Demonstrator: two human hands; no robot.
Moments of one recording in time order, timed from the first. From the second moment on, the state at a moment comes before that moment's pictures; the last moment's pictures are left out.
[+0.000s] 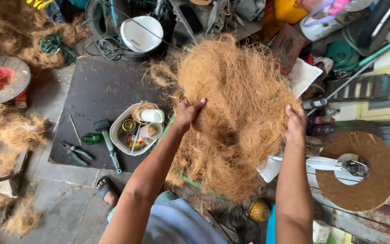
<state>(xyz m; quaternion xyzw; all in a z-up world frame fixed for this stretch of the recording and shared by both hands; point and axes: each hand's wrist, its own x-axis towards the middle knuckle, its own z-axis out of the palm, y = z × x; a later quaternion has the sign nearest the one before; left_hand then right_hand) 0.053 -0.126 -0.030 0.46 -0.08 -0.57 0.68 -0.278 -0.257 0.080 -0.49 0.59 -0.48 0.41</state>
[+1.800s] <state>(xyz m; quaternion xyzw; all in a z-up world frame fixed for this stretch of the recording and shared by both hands) 0.080 0.056 -0.027 0.71 -0.13 -0.54 0.44 -0.073 -0.105 0.021 -0.94 0.25 -0.14 0.19</state>
